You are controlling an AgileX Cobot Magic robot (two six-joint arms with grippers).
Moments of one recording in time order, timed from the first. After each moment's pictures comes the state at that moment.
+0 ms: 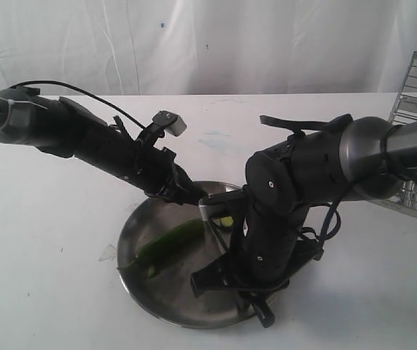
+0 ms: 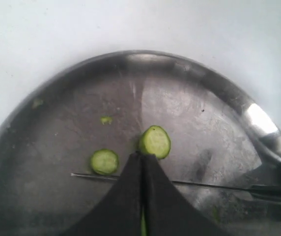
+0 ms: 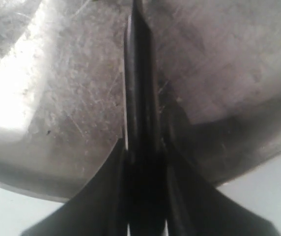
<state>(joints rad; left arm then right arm) -0.28 2.11 -1.38 -1.21 0.86 1.45 0.71 1.84 -1.03 0.10 0.76 0.25</state>
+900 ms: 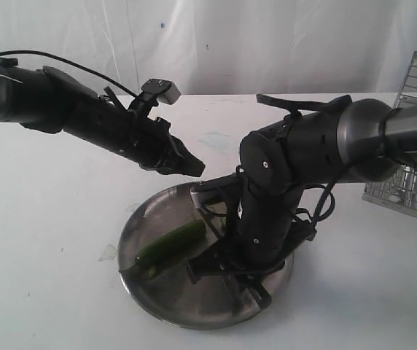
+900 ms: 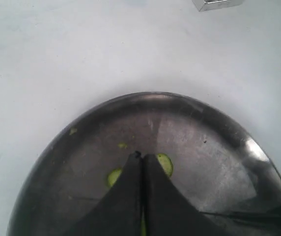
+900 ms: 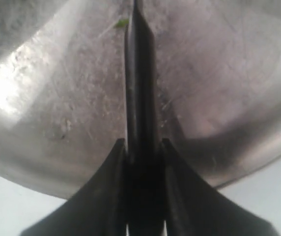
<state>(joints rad) -0.28 2.00 -1.38 -1.15 0.79 1.29 0.70 1.84 -1.10 0.09 0.81 0.18</state>
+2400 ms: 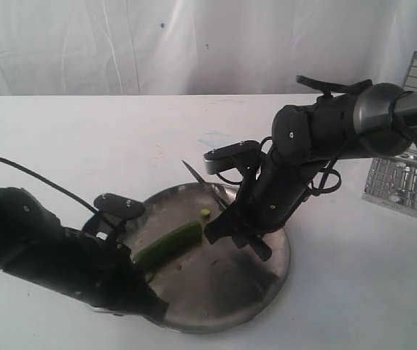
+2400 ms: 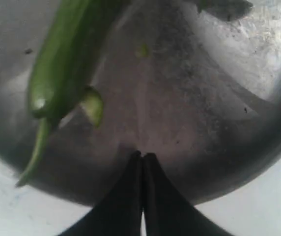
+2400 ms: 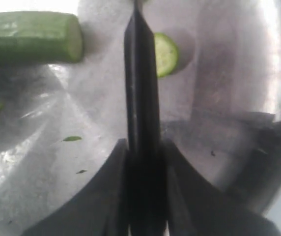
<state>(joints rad) -0.53 1.64 -0.64 -1.07 0.30 0.92 0.54 1.90 -1.16 0.23 0.64 -0.20</state>
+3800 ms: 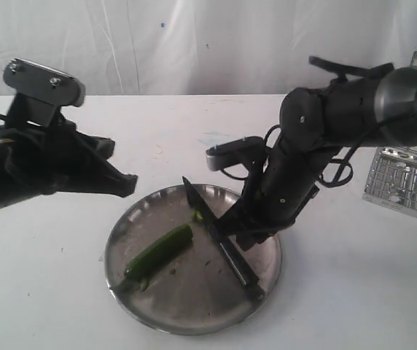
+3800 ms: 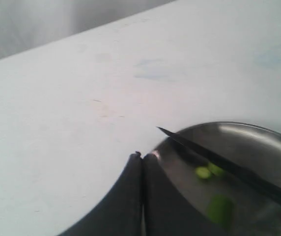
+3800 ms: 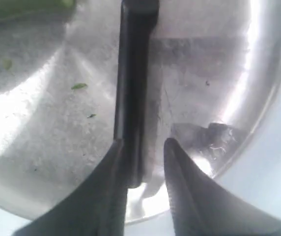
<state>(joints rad) -0.57 1.29 -0.66 -1.11 -0.25 1.06 0.54 1.83 -1.16 0.23 0.76 -0.23</state>
